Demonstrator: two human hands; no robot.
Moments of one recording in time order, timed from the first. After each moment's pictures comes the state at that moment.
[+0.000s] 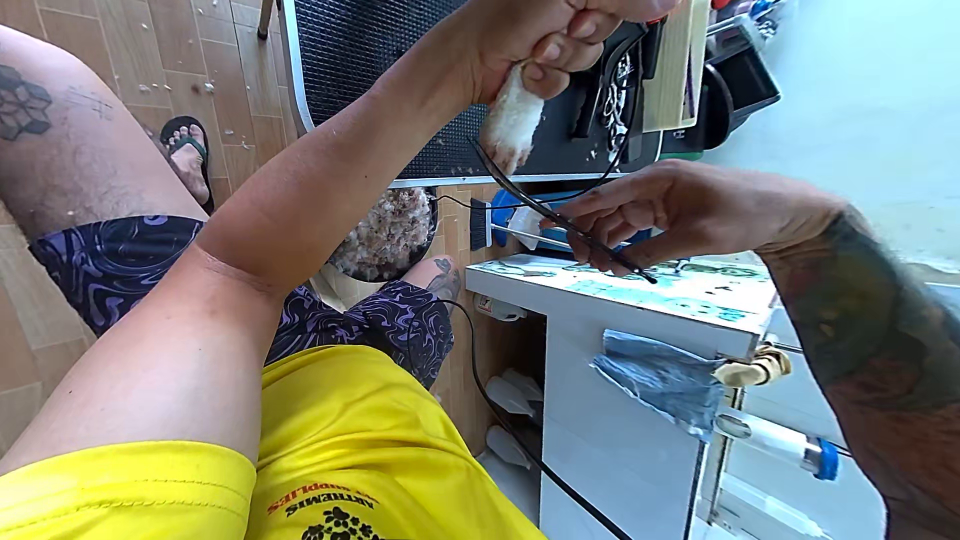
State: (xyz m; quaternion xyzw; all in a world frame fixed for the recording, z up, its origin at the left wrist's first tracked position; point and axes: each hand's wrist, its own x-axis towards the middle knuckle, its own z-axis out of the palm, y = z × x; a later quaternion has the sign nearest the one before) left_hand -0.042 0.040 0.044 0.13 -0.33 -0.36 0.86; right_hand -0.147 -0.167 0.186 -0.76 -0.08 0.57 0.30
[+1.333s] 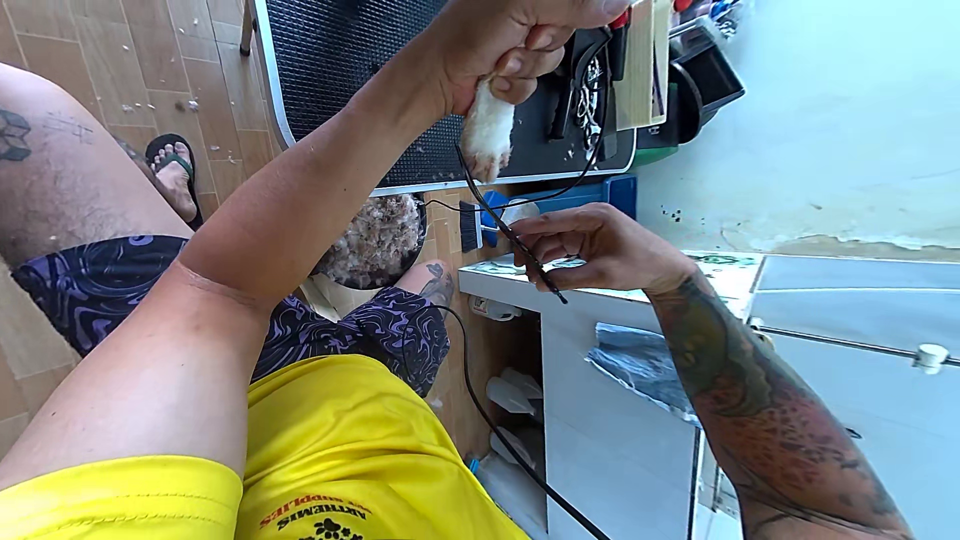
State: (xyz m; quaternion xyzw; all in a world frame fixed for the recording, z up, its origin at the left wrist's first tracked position) left_hand -0.049 0.044 0.048 0.17 -0.30 -0.33 0.88; right_hand -0.207 -0.185 0.138 -0.82 -0.12 0.42 0.38
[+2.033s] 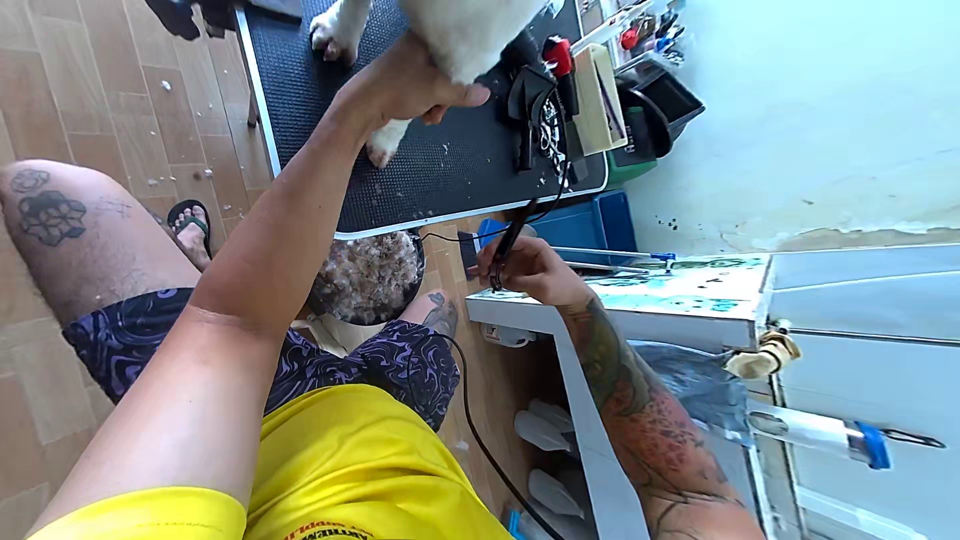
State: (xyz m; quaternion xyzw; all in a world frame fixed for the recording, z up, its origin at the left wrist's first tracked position) left_hand -0.015 0.073 0.043 0.59 -0.29 -0.19 0.73; right_hand -0.232 -0.213 0.067 -0.78 -0.07 0.29 0.55
